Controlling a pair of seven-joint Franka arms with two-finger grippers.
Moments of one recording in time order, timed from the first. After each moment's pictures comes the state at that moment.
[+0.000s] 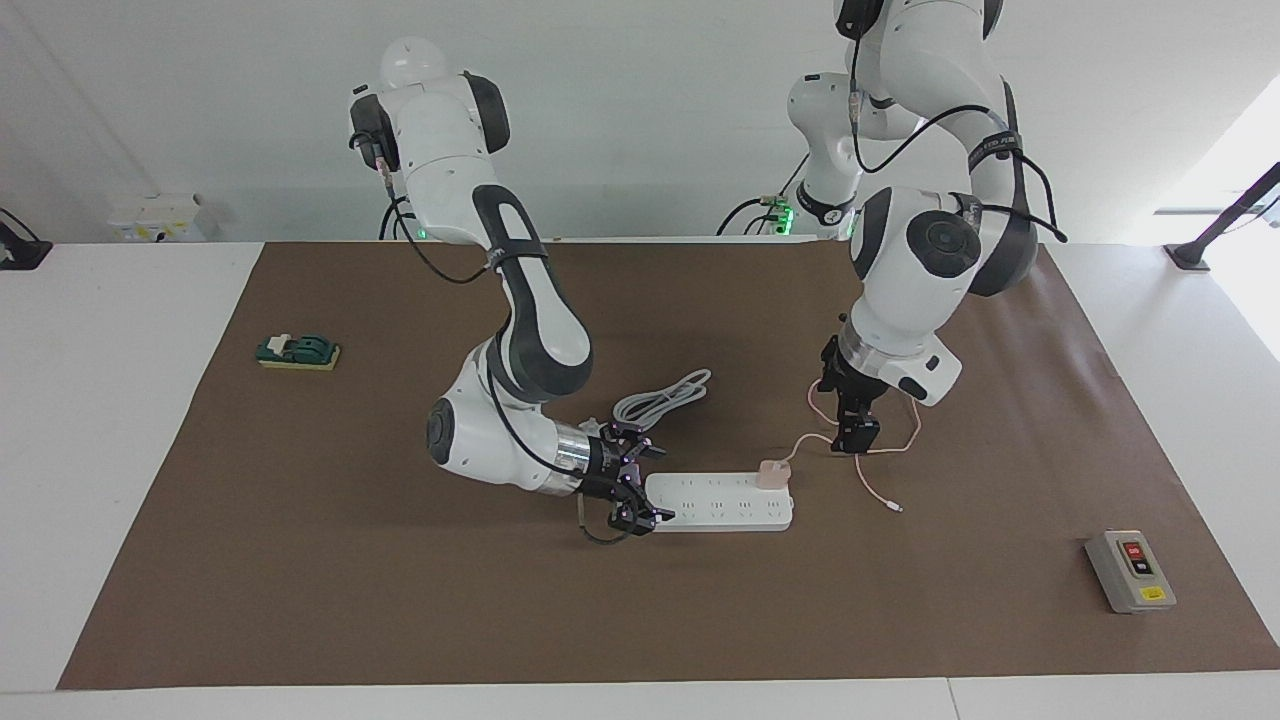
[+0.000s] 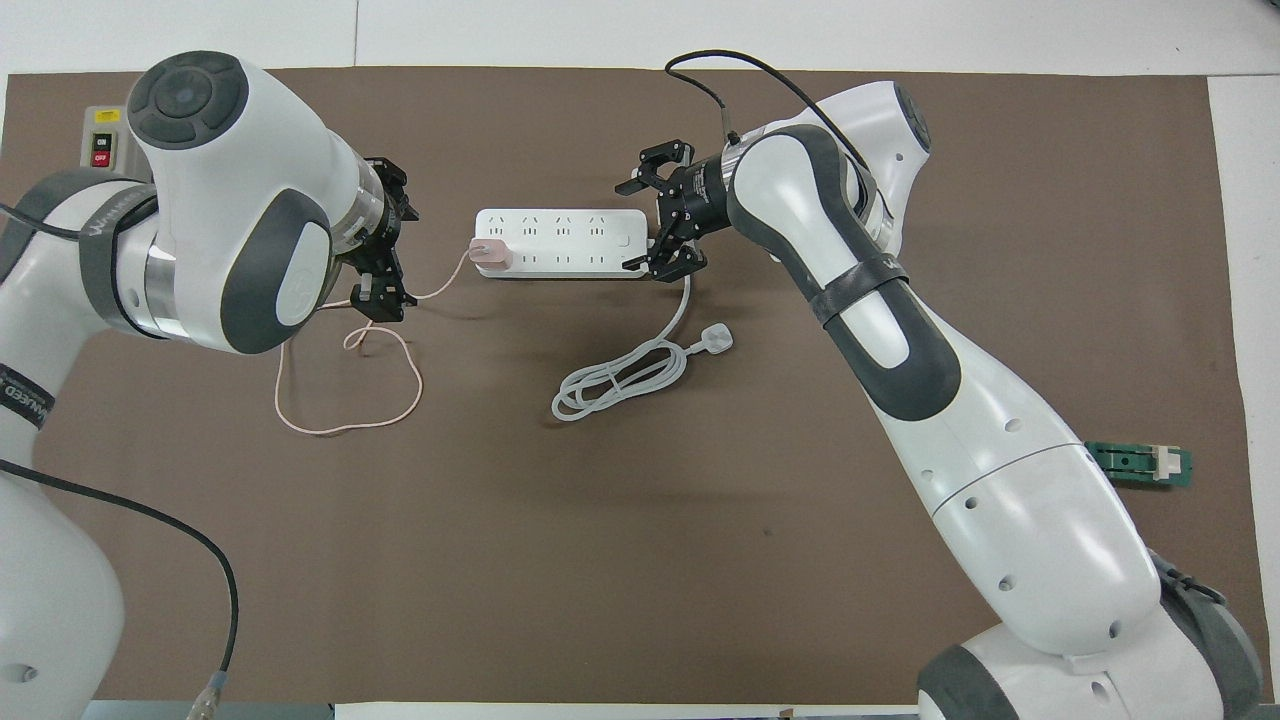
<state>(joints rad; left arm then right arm) -0.28 0.35 -0.07 -1.61 -0.02 1.97 -1.85 0.35 0.88 -0.04 -1.16 1.00 2.02 1.36</state>
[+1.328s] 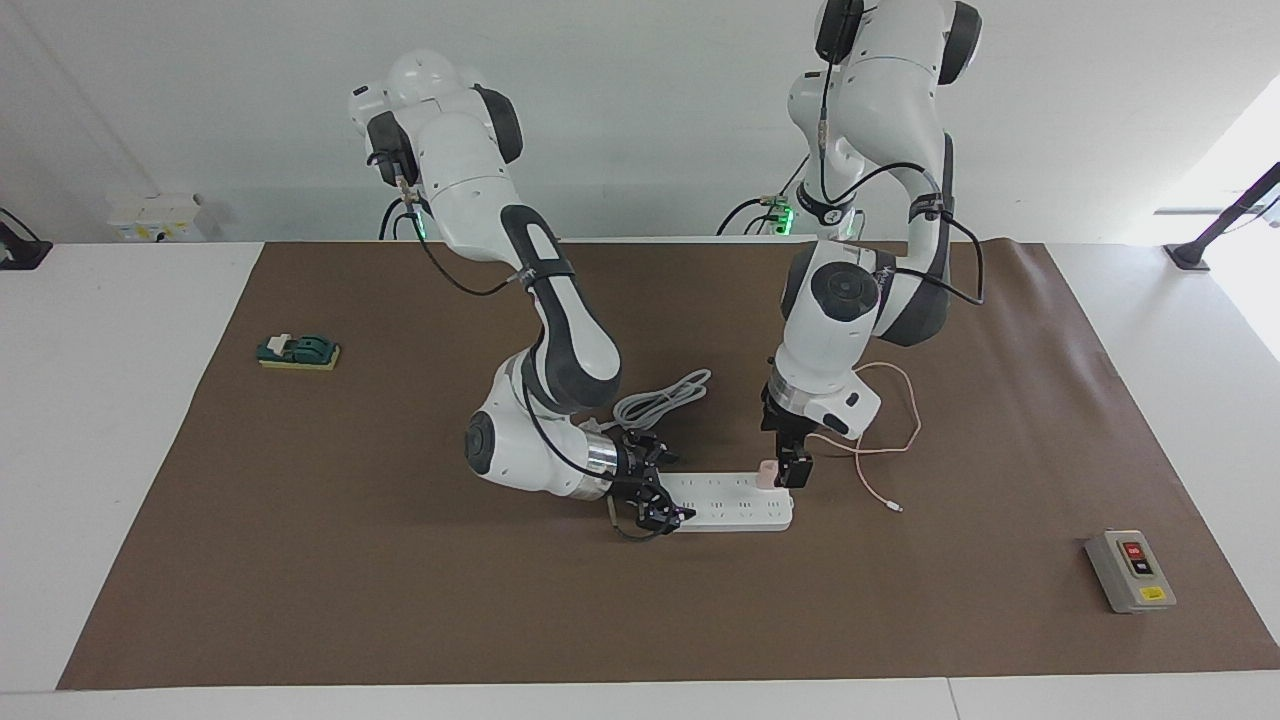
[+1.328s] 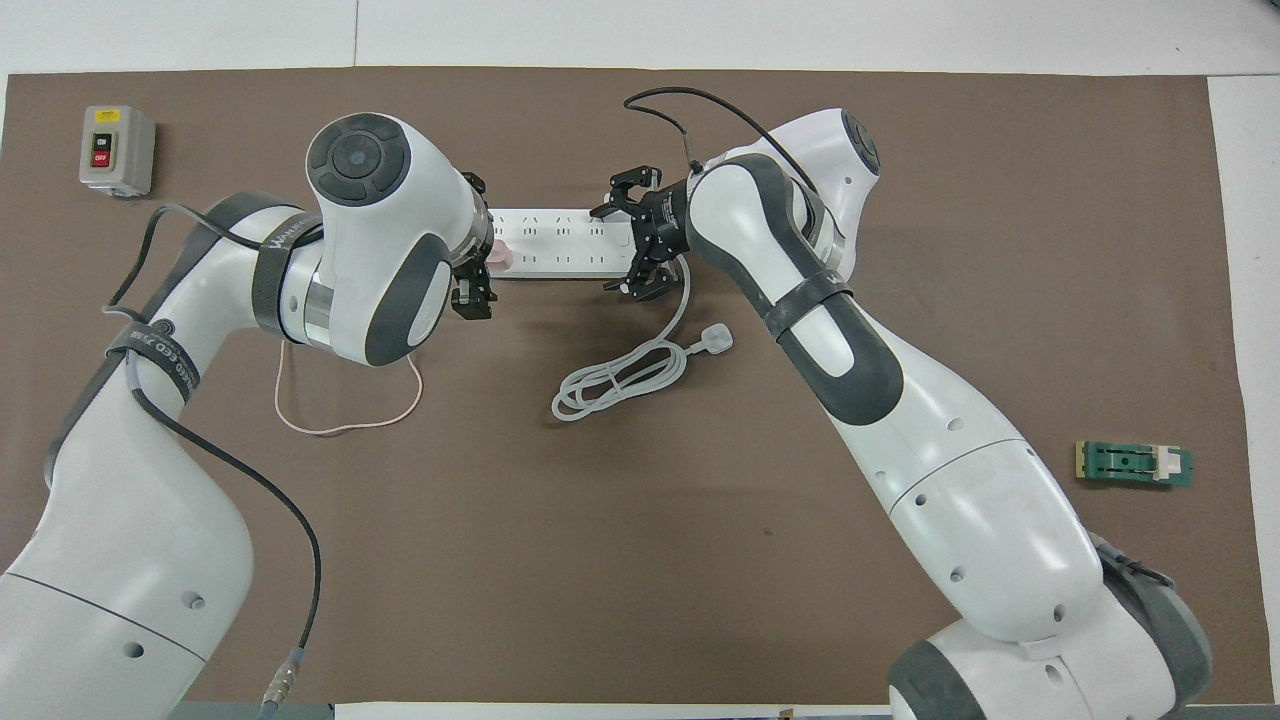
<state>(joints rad) -0.37 0.47 -0.06 -1.62 0.03 2.18 -1.98 0.40 0.93 -0.04 -1.15 1.00 2.06 1.24</state>
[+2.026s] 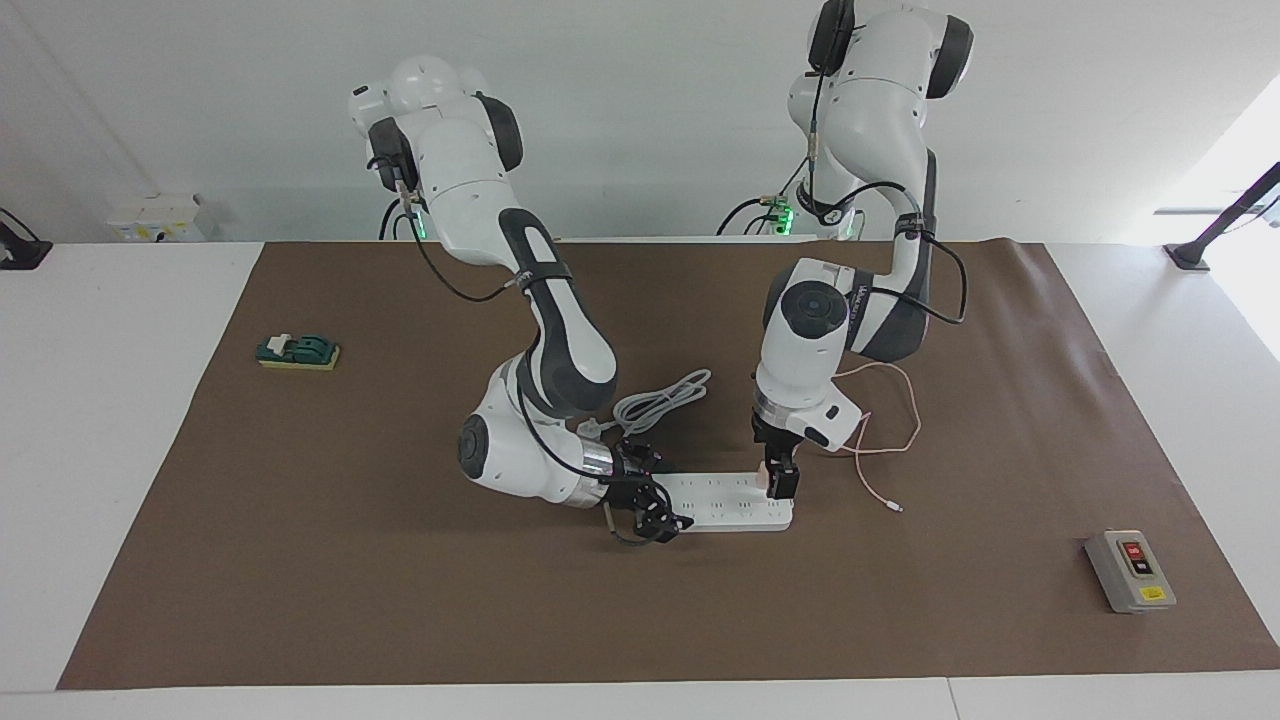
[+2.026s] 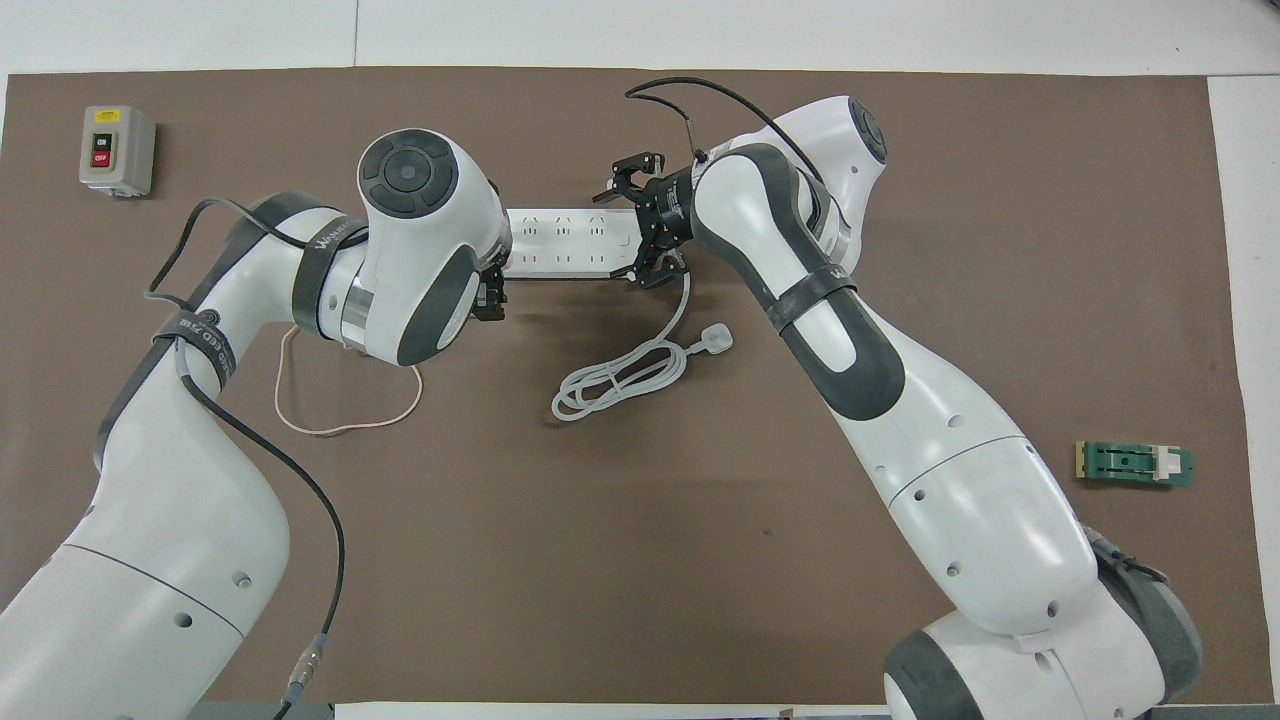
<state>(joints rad) -0.39 0.52 -0.06 -1.60 0.09 2.20 -2.04 0.40 0.96 -0.06 -1.09 1.00 2.05 1.19</state>
